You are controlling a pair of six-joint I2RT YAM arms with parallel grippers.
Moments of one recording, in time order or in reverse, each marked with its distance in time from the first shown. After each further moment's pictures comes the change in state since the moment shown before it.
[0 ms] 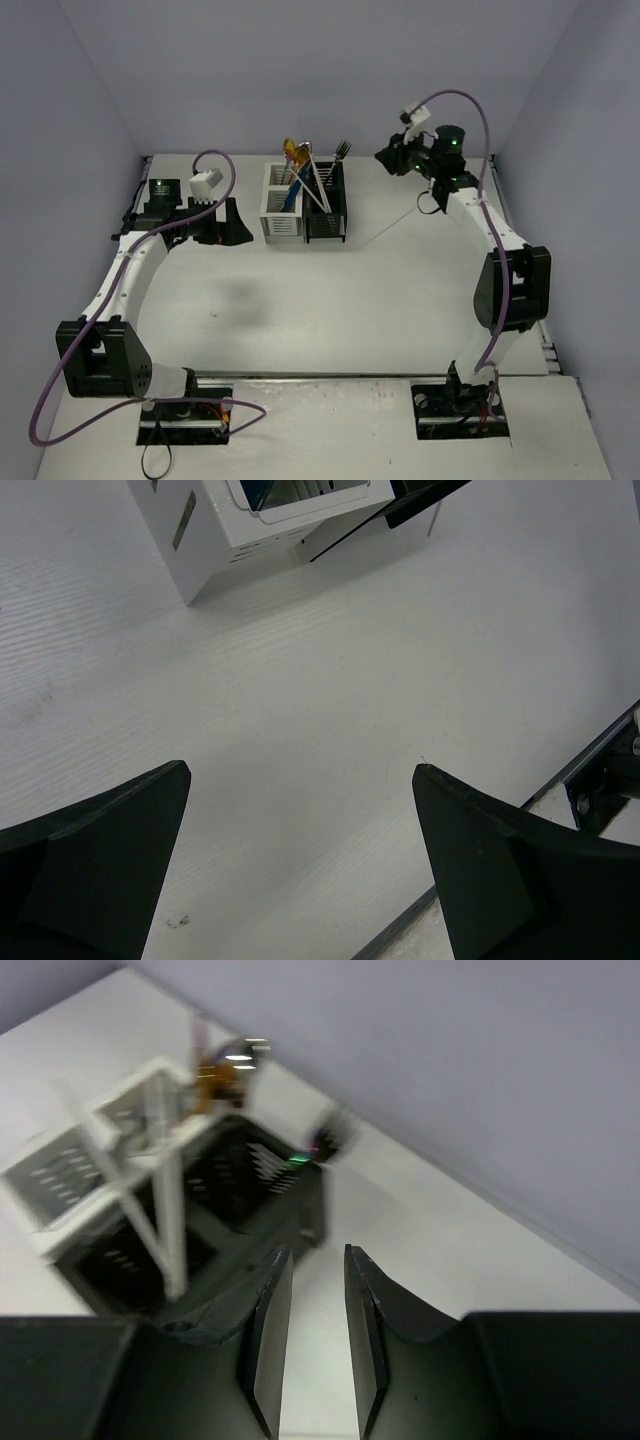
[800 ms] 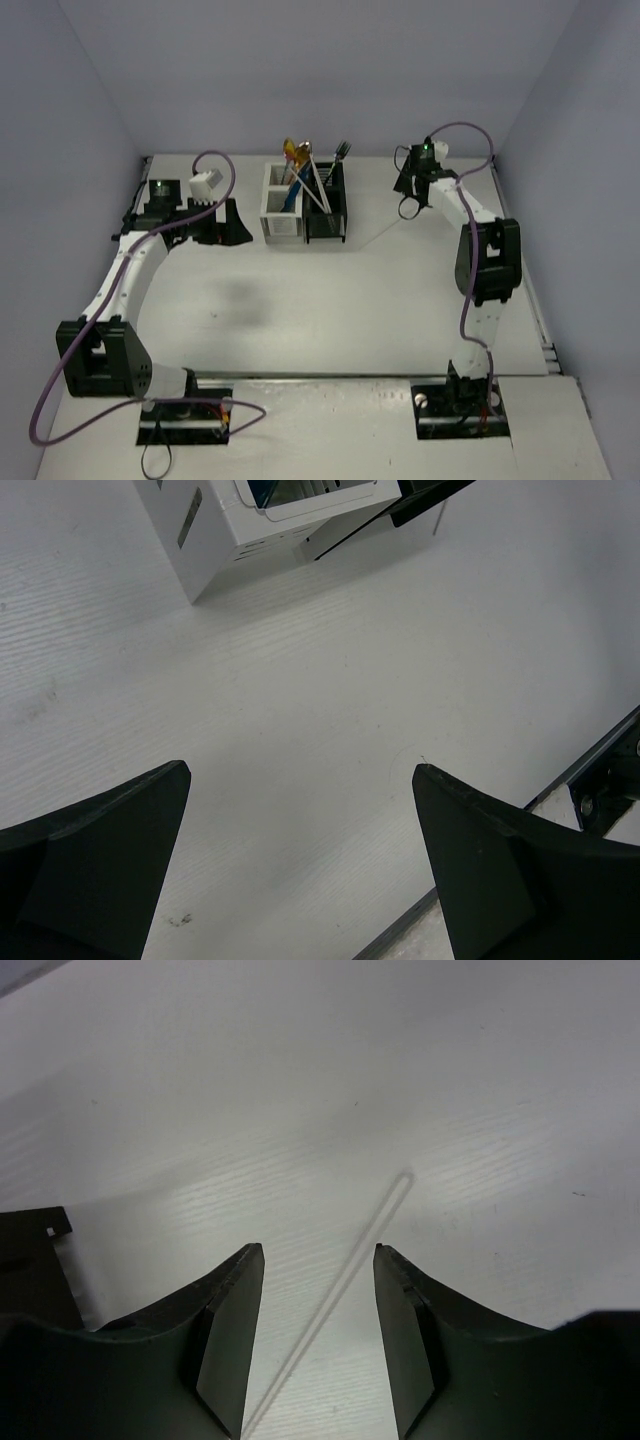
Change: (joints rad) left arm 0.001 0.001 -0.002 0.000 -0.008 0.001; right arm 0.017 0.263 0.164 -0.455 0.785 0.582
